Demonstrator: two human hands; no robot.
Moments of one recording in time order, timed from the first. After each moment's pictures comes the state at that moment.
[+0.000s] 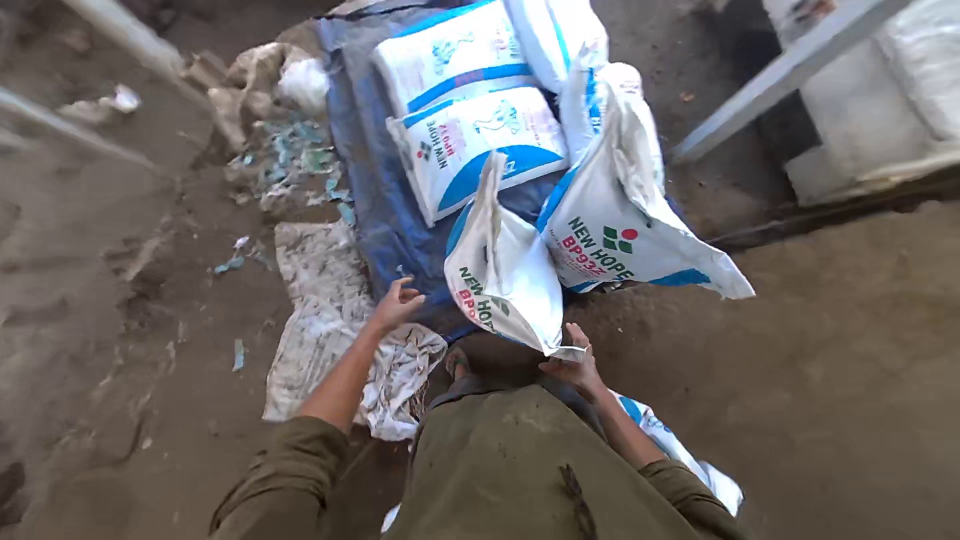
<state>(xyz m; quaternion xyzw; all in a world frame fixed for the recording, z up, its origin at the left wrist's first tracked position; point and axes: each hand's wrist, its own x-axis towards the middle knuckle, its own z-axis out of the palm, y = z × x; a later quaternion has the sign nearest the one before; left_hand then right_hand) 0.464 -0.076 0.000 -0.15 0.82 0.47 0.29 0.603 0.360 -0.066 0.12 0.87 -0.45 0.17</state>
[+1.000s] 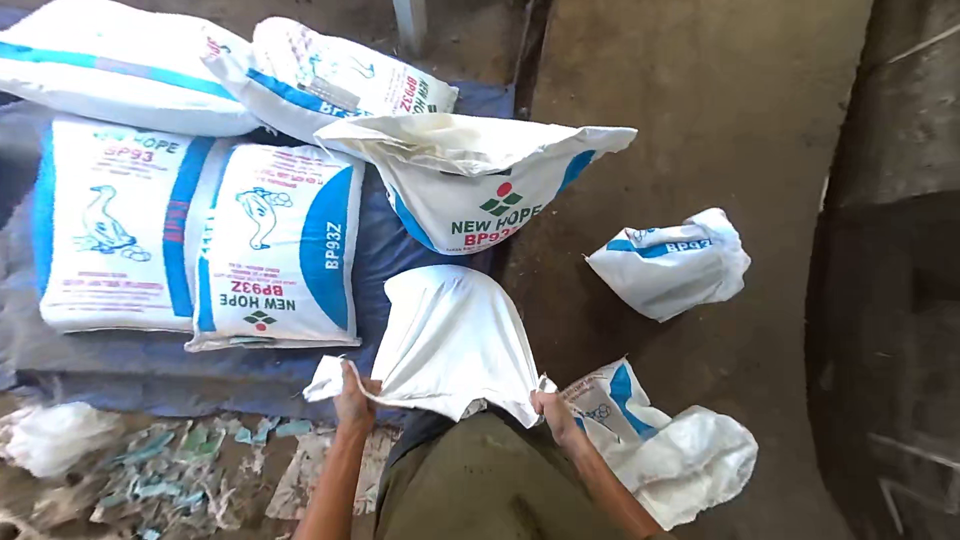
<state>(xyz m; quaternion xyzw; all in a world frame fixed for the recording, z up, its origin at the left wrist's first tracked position) 0.181 -0.014 -0.075 -0.17 0.70 0.57 0.39 0.513 0.131 -0.017 0.70 0.31 -0.65 0.02</state>
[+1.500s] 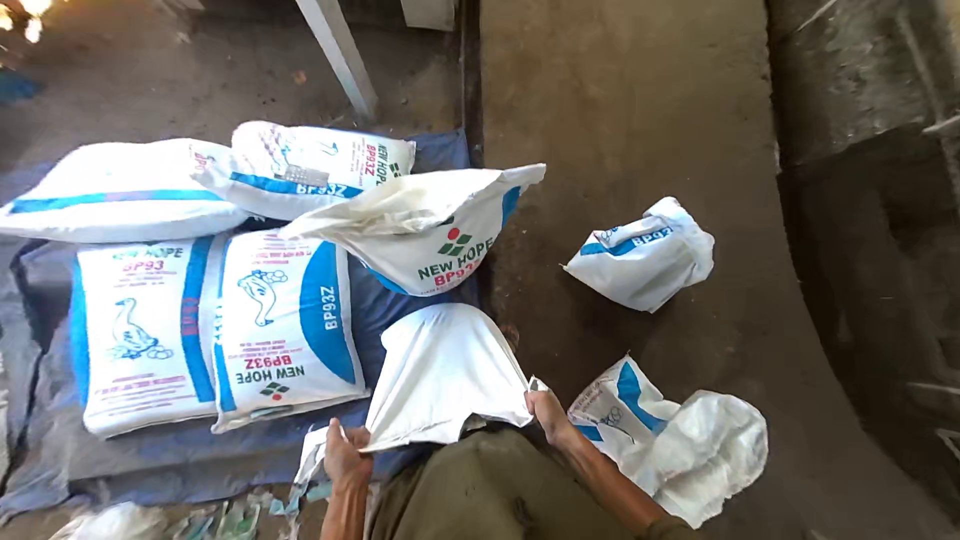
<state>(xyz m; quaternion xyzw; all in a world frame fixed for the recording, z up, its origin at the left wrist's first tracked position) 0.197 0.043 0.023 -0.17 0.71 0.59 0.34 0.508 0.189 0.049 0.72 0.27 -0.65 -0.01</state>
